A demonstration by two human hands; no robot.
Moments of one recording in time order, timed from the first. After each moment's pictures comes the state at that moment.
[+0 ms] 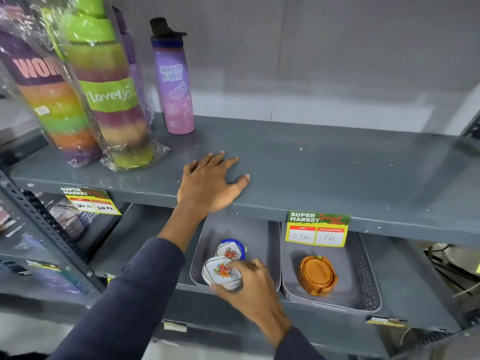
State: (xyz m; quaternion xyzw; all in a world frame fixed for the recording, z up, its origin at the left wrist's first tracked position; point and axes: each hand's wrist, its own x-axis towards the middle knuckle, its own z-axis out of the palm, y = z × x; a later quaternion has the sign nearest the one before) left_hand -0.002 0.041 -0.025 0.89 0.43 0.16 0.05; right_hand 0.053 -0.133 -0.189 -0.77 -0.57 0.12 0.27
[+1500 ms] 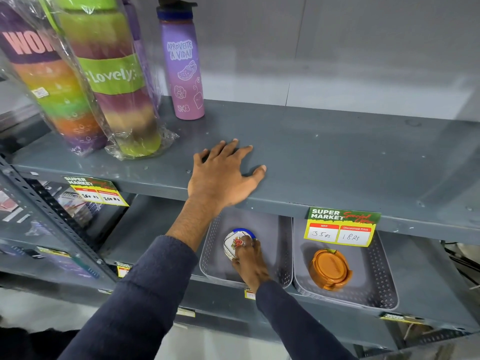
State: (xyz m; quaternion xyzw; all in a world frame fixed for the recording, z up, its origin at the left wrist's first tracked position) left_hand 0.000 0.038 -0.022 0.89 0.43 0.15 0.03; right_hand 0.078 -0.033 -0.276 -0.79 -0.57 0.23 0.08
